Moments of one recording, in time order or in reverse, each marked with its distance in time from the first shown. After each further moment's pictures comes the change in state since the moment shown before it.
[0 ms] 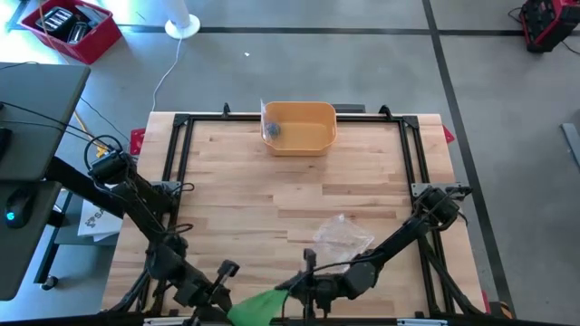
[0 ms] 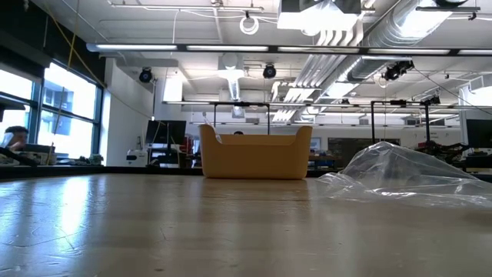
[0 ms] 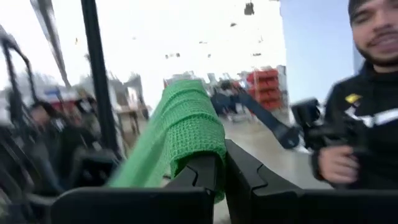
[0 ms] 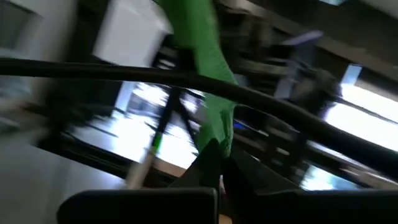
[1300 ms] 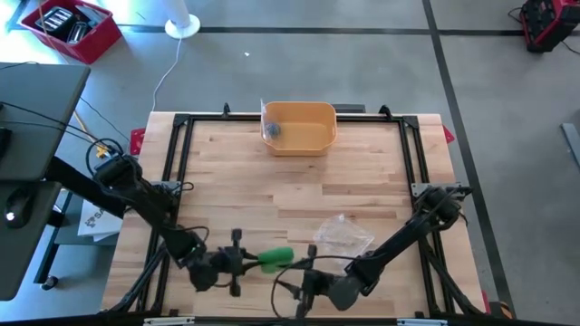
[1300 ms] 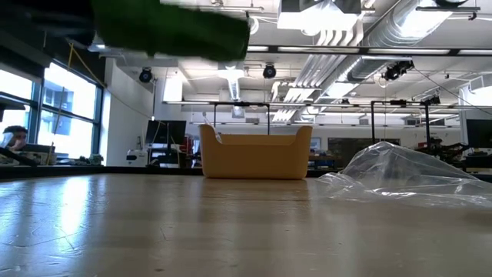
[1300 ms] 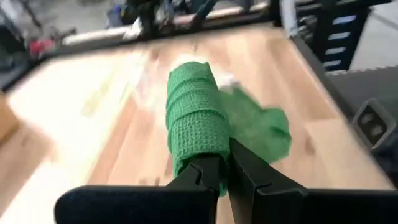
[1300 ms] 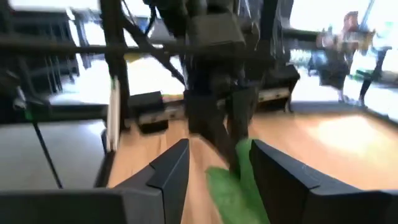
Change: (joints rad) left arm 0.106 0.043 -0.129 -0.658 -0.510 -0.460; right arm 0.014 -0.013 0.074 -0.538 0.294 0.615
